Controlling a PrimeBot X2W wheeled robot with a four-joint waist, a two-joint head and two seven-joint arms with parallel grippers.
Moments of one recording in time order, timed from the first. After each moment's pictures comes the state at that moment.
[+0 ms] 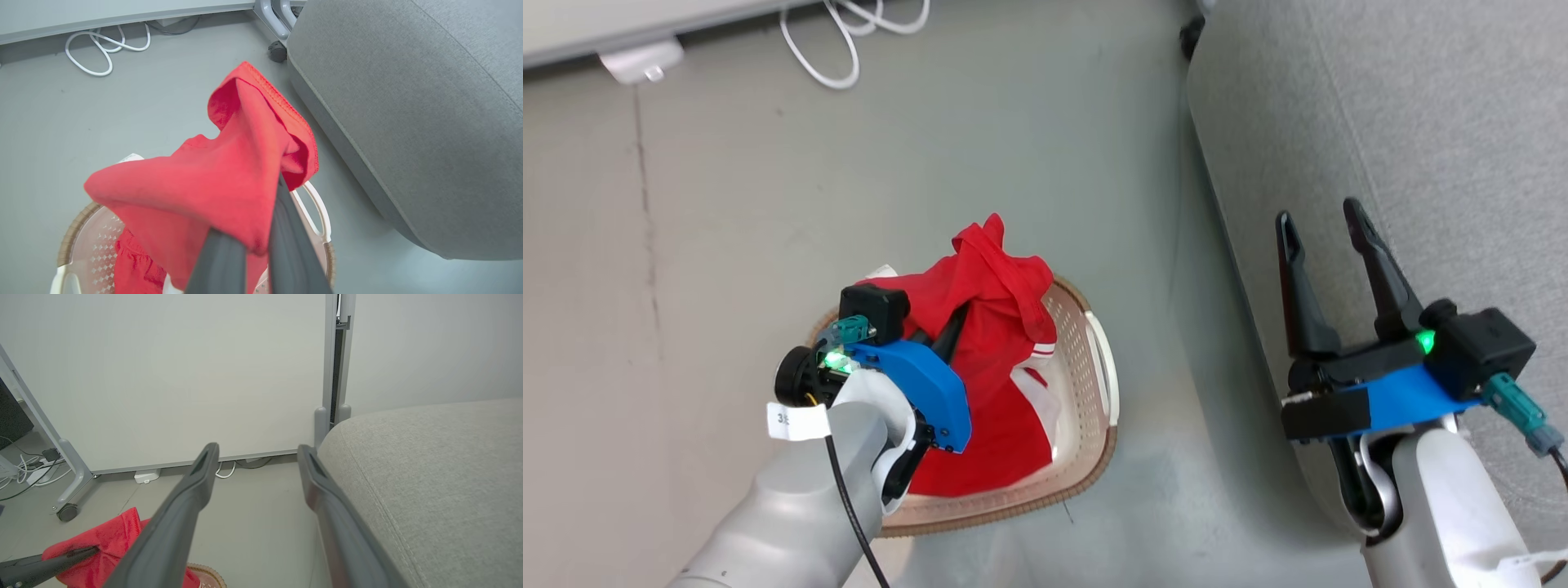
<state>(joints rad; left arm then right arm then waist) -0.79 0.16 -1.08 1.01 -1.04 -0.13 -0.26 -0.35 -0.05 0.07 0.17 0.17 0.13 -0.26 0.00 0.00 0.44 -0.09</state>
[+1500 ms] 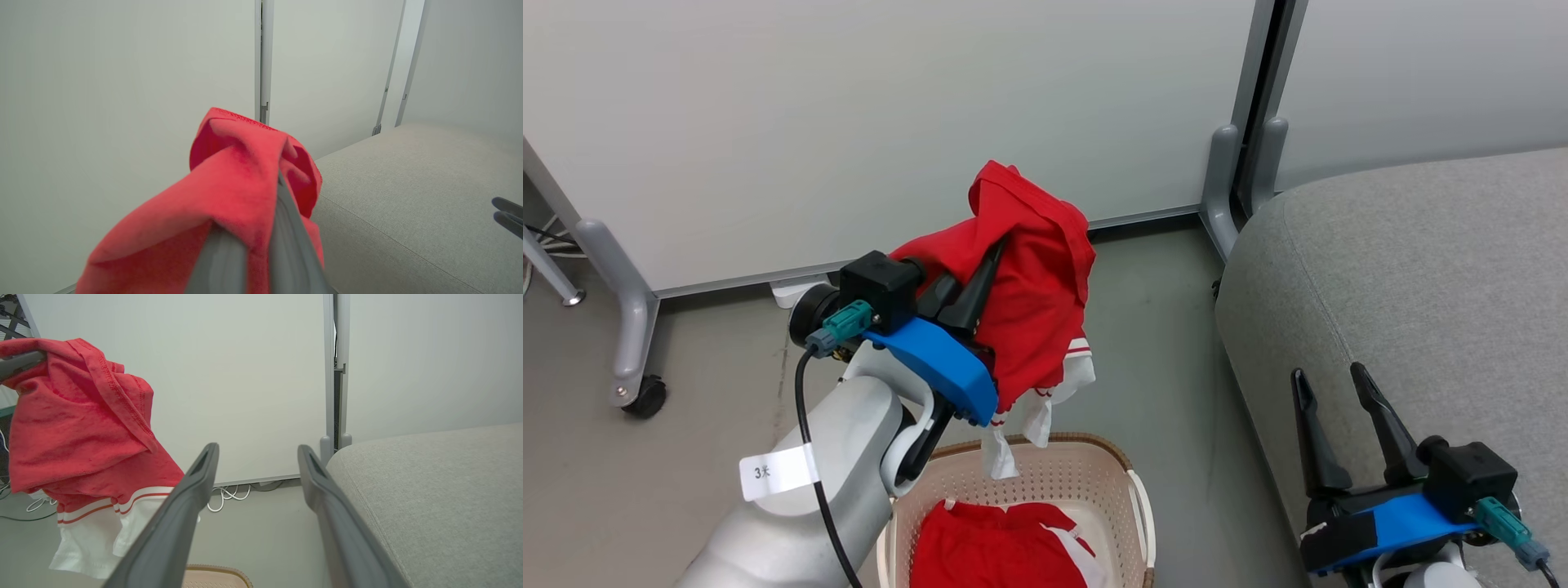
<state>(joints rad) -0.67 0.20 -0.76 0.60 -0.69 -0.10 -0.26 -0.08 -0.05 0.03 0.21 0.19 0.13 -0.26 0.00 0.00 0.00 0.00</state>
